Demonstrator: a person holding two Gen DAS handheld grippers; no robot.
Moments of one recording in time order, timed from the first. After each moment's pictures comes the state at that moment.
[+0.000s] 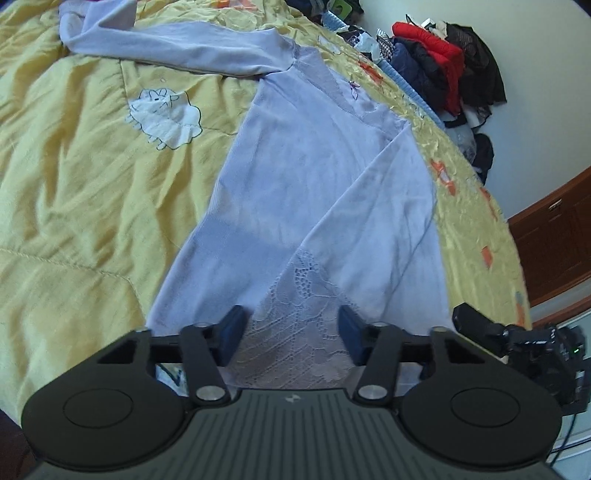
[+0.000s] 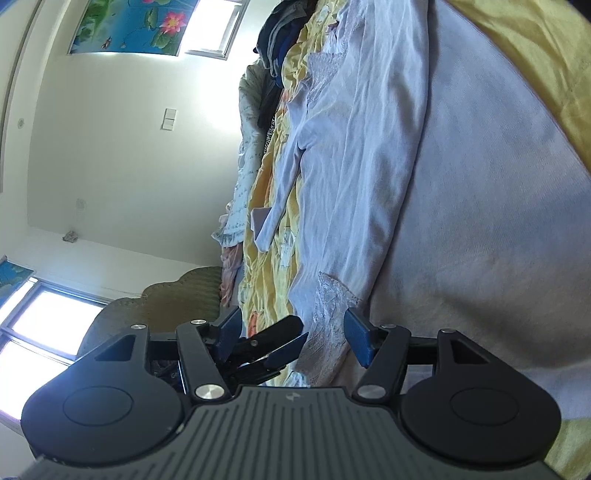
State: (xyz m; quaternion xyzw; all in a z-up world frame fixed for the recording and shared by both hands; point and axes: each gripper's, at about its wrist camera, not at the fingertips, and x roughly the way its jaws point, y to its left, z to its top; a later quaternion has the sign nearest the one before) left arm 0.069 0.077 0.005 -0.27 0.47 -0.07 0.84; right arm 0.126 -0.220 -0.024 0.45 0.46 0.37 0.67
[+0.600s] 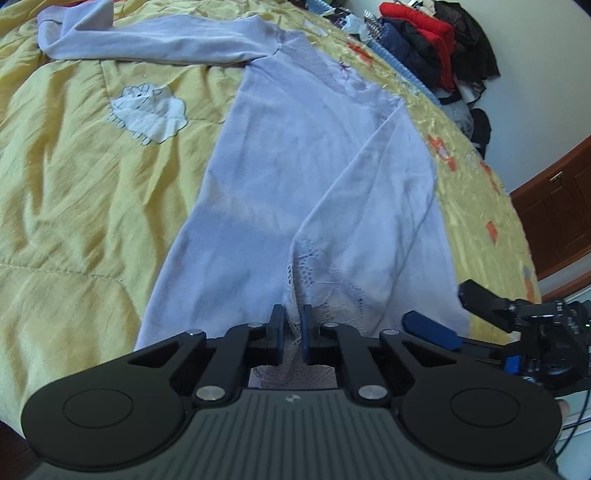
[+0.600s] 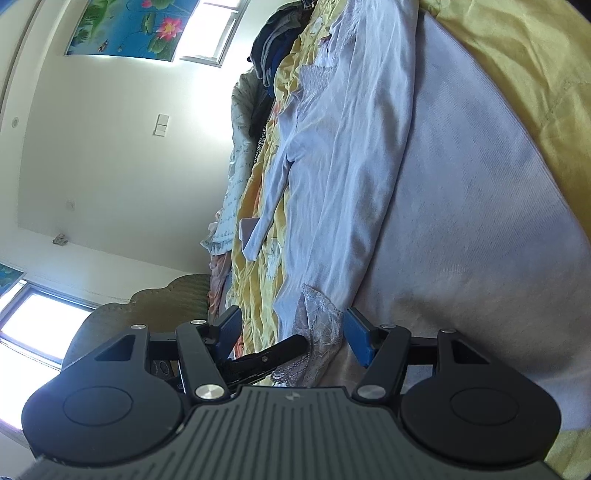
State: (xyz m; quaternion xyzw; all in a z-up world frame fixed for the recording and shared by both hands) left arm 0.075 0.071 -0.001 -0.25 0.48 -0.08 0.84; right arm 0.126 -0.230 -0.030 0.44 0.46 0.35 0.68
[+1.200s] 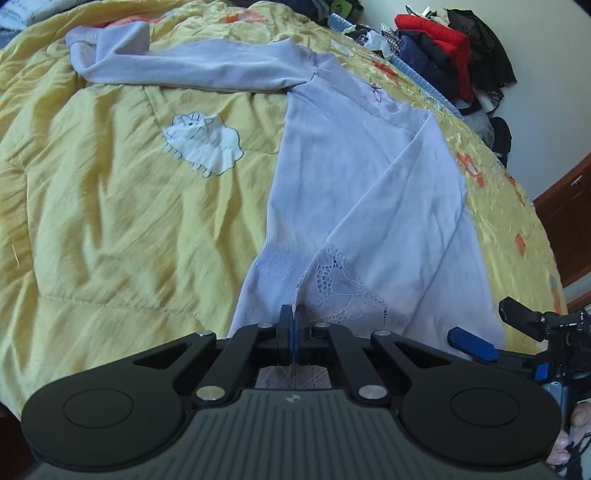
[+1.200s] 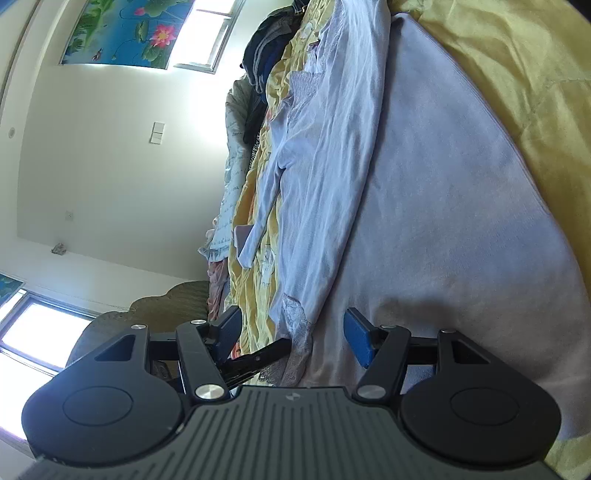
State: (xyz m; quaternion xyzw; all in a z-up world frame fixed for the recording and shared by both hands) left arm 0.073 0.100 0.003 -0.21 0.47 -0.04 0.86; right arm 0.129 -0.235 -0.036 0.45 0.46 0.34 0.69
